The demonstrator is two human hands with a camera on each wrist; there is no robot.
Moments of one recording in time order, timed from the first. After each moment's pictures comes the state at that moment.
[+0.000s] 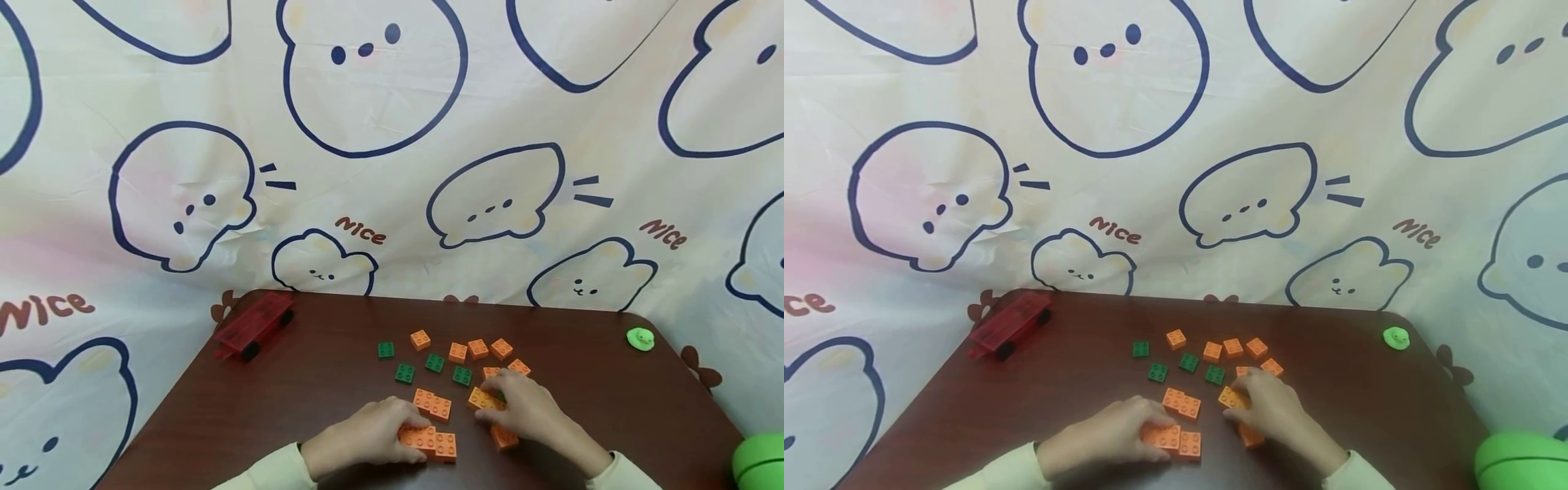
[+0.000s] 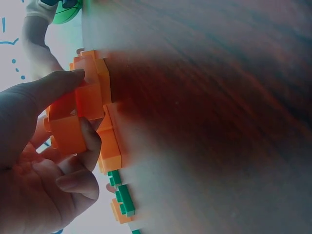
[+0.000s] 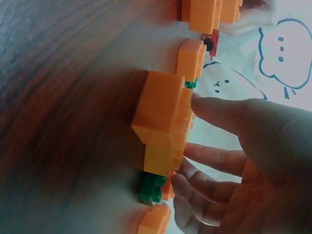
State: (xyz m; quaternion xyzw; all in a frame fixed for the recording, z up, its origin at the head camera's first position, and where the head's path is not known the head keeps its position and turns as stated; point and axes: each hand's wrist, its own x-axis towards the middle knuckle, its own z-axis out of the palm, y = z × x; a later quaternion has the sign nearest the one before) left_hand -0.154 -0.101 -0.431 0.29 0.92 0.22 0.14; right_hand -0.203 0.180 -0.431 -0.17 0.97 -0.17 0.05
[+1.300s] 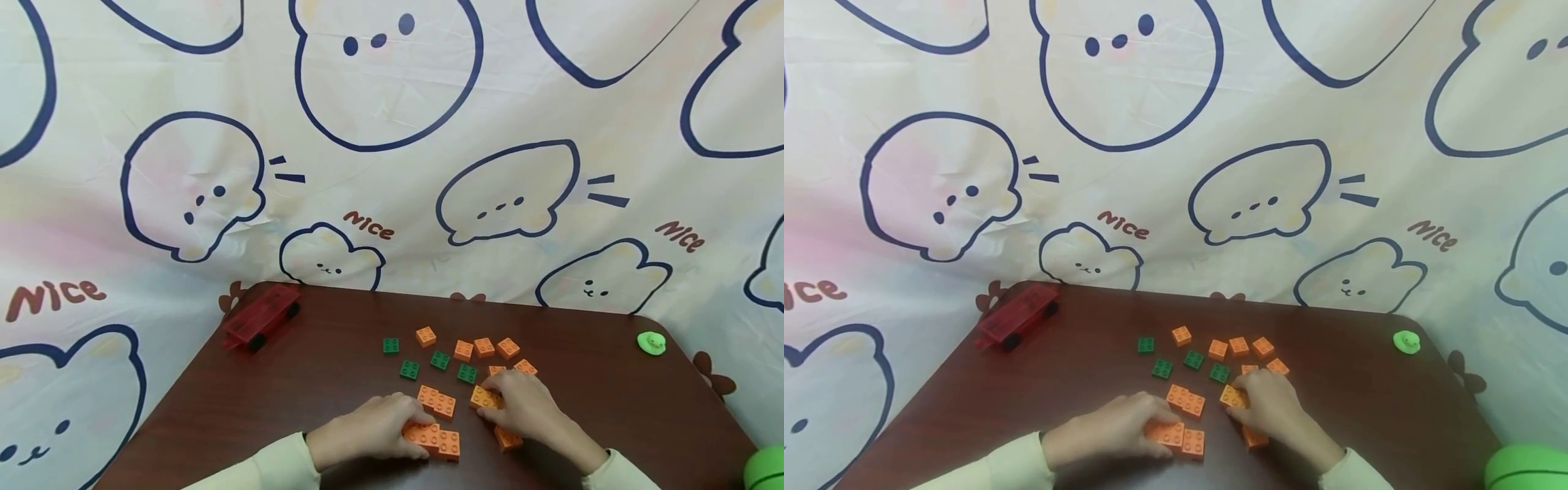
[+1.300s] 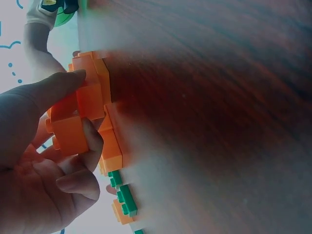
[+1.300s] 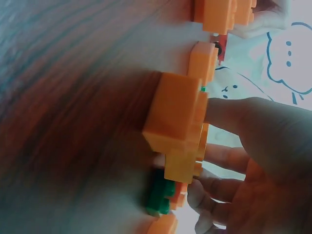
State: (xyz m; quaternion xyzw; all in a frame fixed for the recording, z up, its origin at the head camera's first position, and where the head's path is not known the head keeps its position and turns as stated) left_hand -0.154 -0.102 -0.428 0.31 0.92 0.20 0.15; right_hand -0.210 0.175 -0.445 -0.23 0.97 -0.12 0.00
